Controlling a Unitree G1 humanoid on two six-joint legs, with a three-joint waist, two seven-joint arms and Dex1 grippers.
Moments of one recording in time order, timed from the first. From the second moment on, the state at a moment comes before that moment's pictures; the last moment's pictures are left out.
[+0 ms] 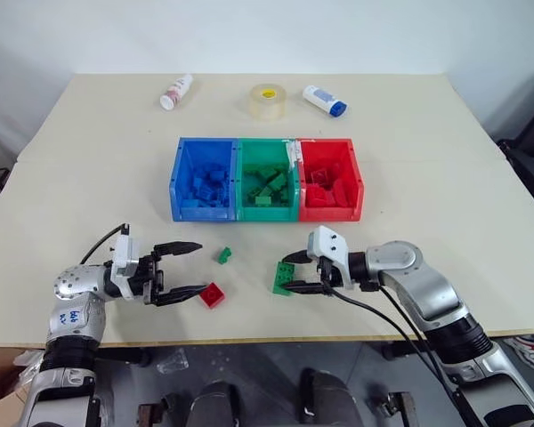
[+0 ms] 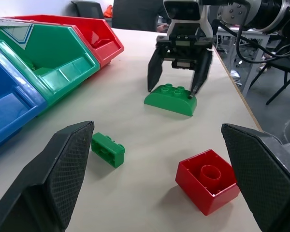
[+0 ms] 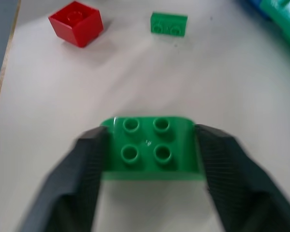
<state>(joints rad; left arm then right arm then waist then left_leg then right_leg) -0.34 0.56 0.17 0.45 -0.51 -0.18 -1.49 -0.49 -0.53 0.31 -0.07 0.21 0.41 1.07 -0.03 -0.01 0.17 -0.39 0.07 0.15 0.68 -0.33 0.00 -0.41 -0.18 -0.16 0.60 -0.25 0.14</state>
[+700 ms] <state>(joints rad) -0.35 0.56 0.18 0.44 -0.51 -0.18 -1.49 -0.59 -0.50 0.22 -0.13 0.31 0.50 1.05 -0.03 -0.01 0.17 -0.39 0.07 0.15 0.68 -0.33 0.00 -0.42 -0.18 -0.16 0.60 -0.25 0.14</state>
